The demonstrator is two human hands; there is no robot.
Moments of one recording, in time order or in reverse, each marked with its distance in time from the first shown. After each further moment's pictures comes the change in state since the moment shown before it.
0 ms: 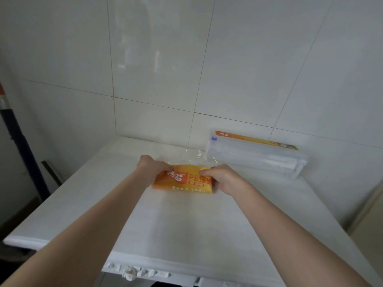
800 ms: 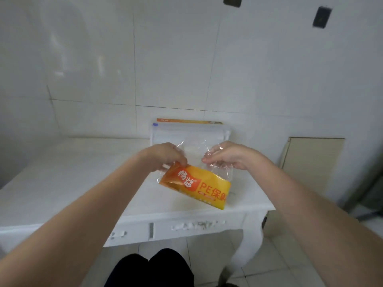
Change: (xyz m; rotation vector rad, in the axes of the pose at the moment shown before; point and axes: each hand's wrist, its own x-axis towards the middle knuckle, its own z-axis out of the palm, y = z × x) left_hand -0.179 0.038 0.089 0.376 -0.631 0.383; right_hand -0.168 0.023 -0.148 -0.332 0.034 -0.110
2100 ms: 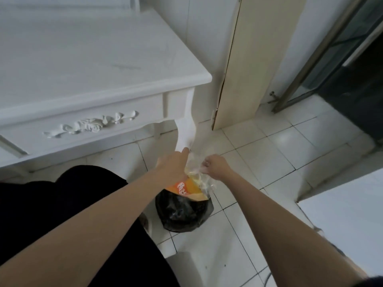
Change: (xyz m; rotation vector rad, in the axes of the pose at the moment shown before) left_hand 0.048 -0.146 0.366 0.871 -0.296 0.309; right_hand -0.089 0.398 0.071 -0.418 0.096 0.448
